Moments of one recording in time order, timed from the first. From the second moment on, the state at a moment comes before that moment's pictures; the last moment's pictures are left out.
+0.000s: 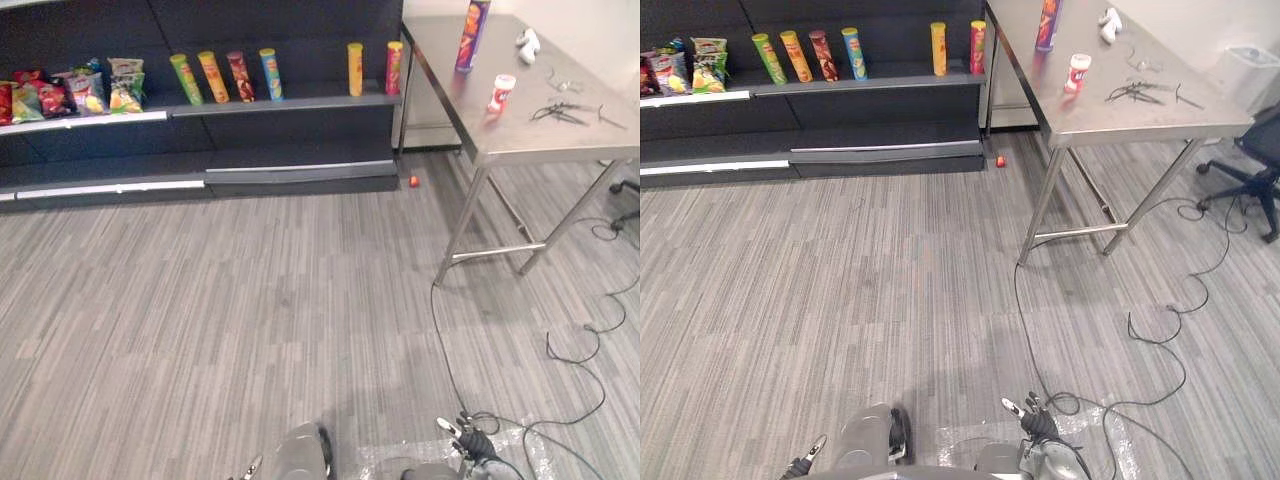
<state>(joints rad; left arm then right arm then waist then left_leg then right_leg) 0.15 0.04 0.26 1.12 -0.55 -0.16 0.09 0.04 -0.08 -0.06 1.11 0.28 -0.27 0.12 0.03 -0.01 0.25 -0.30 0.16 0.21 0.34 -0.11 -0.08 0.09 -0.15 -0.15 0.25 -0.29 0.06</state>
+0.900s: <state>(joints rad) 0.12 0.00 0.32 1.14 -0.51 -0.14 0.04 0.08 -0.05 -0.15 1.02 0.27 -0.39 0.07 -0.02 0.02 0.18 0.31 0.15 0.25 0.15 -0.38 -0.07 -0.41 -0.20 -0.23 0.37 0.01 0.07</state>
